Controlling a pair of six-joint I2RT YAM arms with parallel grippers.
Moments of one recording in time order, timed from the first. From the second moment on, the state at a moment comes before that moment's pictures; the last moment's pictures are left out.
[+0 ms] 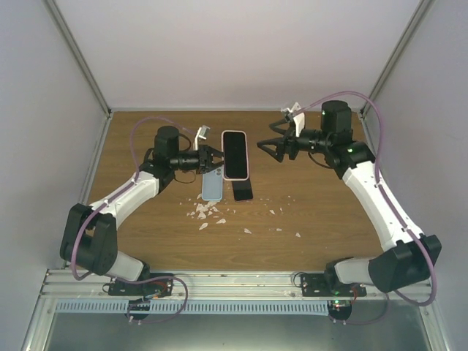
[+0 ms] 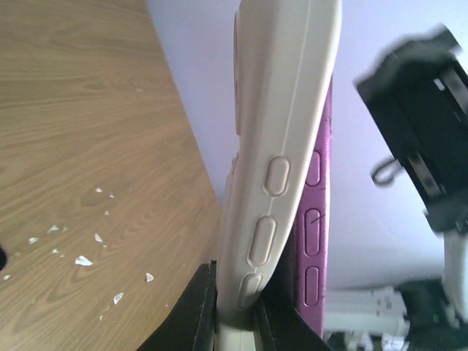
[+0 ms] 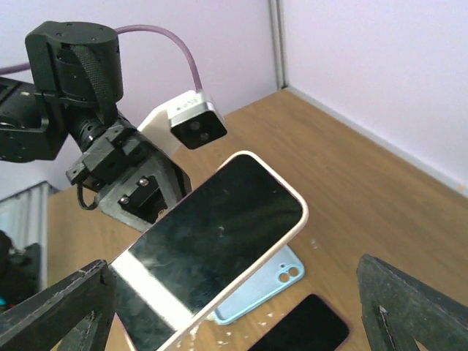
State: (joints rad) left arm -0.35 1.45 0.96 0.18 1.01 -0.88; right arm 0.27 1.34 1.33 -0.44 -0.86 -0.12
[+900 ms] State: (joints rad) left arm -0.26 1.54 0.91 0.15 0.92 -1.28; right arm 0.76 1.46 1.29 -0.39 -0.20 -0.47
